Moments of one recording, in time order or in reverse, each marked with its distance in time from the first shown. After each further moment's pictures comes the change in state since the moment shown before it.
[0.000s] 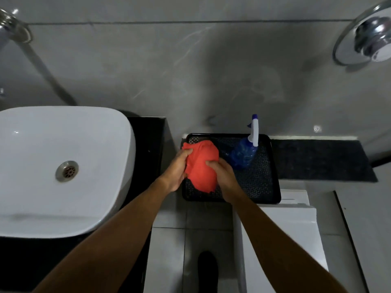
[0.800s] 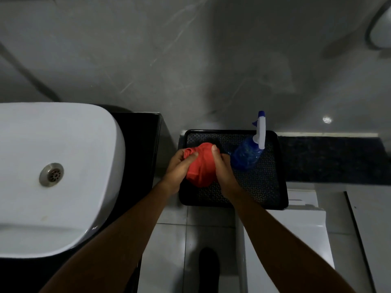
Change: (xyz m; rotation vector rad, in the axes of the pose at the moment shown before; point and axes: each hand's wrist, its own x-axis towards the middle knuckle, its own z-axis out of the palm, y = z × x) left_hand 0.038 -0.024 0.011 -0.049 0.138 0.164; right_hand 0.056 0.015 -0.007 -0.037 0.073 0.130
